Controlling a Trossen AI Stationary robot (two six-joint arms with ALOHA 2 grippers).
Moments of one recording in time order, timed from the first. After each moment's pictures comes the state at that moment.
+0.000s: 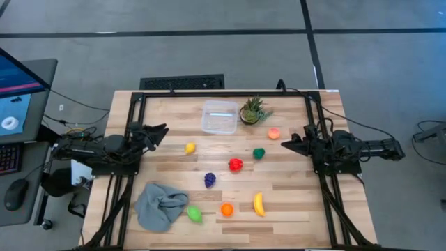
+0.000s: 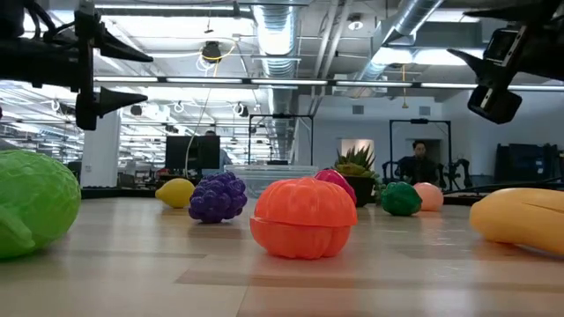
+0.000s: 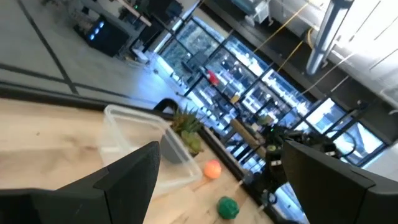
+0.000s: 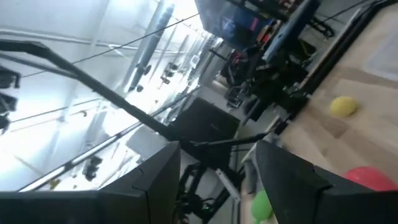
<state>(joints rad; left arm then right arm) -0.12 0.00 0.01 0.11 -0.69 -0.71 0.05 0.01 0.01 0.21 -0.01 0.97</state>
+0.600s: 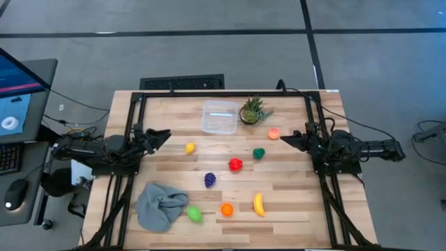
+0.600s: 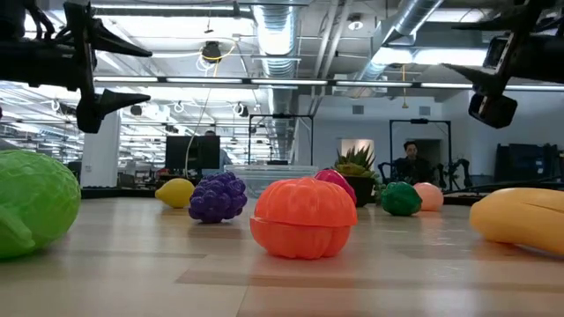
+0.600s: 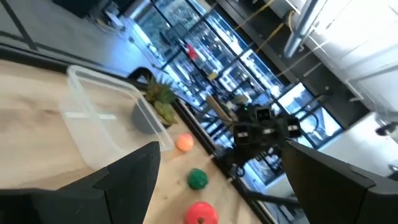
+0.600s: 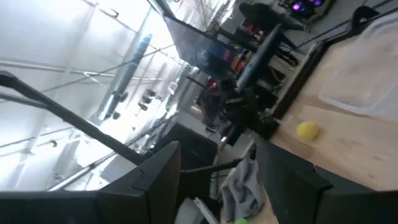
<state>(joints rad) -0.12 0.00 0.01 0.09 -0.54 -0.82 0.03 0.01 0.01 0.22 0.12 0.99</state>
